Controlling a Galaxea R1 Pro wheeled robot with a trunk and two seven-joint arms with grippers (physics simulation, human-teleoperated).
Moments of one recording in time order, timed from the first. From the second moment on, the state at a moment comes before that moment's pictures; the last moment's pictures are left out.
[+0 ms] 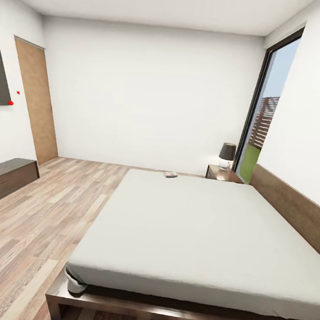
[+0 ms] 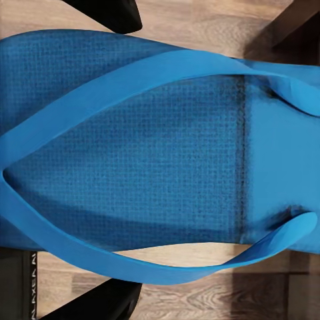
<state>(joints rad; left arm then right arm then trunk) -0.22 -0.01 -0.28 -0.09 0.27 -0.27 0.06 -0.20 0.02 0.24 -0.25 0.02 -0.13 -0.09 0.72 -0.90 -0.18</state>
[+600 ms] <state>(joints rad) -0.22 -0.01 -0.28 -0.09 0.27 -0.27 0.06 -0.20 0.02 0.24 -0.25 0.02 -0.13 -0.09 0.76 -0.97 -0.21</state>
